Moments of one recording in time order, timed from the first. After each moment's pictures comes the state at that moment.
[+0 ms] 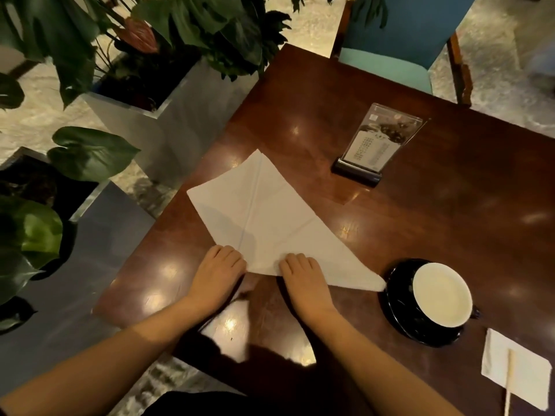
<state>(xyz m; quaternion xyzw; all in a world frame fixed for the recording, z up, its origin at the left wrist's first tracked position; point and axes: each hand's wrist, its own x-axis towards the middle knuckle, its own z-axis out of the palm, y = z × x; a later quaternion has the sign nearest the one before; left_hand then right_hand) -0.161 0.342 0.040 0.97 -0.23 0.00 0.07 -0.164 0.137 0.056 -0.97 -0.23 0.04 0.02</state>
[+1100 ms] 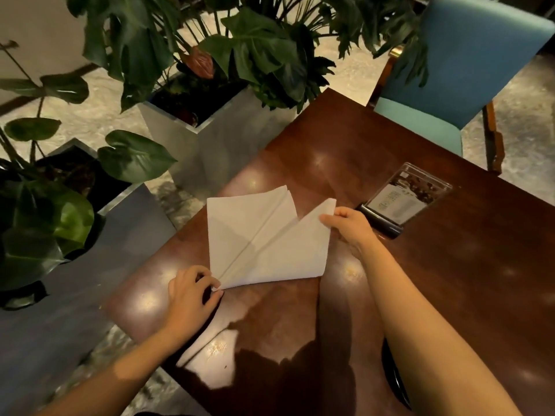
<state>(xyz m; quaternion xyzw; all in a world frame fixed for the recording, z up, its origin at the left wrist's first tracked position) -0.191 0.375 0.033 0.95 0.14 0.00 0.27 0.013 0.117 0.125 -0.79 0.11 0.23 0.55</state>
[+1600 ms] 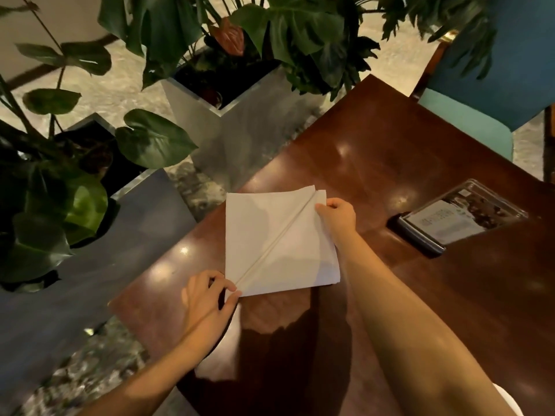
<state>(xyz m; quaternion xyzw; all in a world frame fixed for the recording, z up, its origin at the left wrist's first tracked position) -0.187 0.363 0.024 0.92 0.22 0.04 0.32 0.064 0.198 0.058 -0.86 0.13 0.19 0.46</state>
